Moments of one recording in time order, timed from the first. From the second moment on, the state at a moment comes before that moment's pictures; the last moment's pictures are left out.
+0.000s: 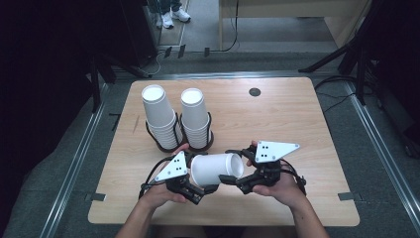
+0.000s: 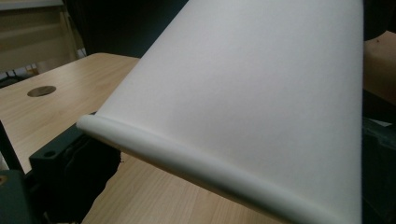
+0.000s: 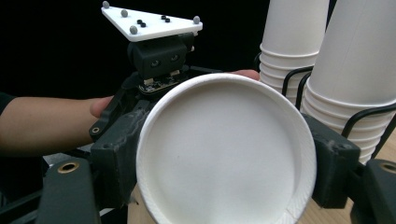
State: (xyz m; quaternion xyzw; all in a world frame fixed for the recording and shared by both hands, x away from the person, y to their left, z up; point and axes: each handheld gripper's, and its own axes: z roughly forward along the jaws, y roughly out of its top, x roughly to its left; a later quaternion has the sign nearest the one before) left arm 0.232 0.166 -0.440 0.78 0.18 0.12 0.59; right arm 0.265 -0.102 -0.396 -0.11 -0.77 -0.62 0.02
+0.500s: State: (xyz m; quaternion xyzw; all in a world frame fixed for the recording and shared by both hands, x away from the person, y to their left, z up) left arm 0.230 0.168 -0.442 0.78 0.16 0.13 0.59; right arm 0.270 -0.107 -0.400 -0.11 -0.76 -0.64 0.04
